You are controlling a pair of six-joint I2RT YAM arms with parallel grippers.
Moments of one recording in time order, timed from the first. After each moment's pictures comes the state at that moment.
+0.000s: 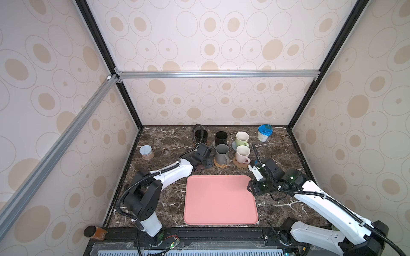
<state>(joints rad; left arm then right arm) -0.63 1.63 1.08 -0.35 -0.17 -0.75 0.67 1.03 0.97 -1.05 0.00 0.35</state>
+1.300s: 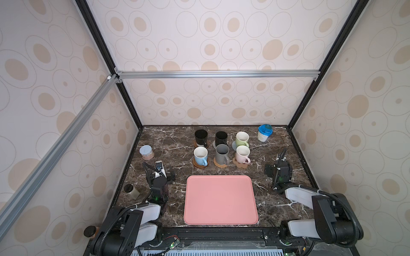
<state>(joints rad) -0.19 1.25 0.10 0.93 -0.47 -0.01 0.09 1.38 0.39 0.48 0.43 0.08</state>
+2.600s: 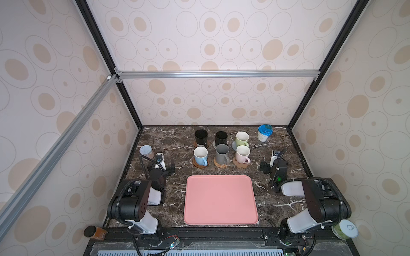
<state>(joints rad) -0.03 1.58 0.22 1.22 -0.16 0.05 0.07 1.55 0.40 0.72 0.24 0.04</state>
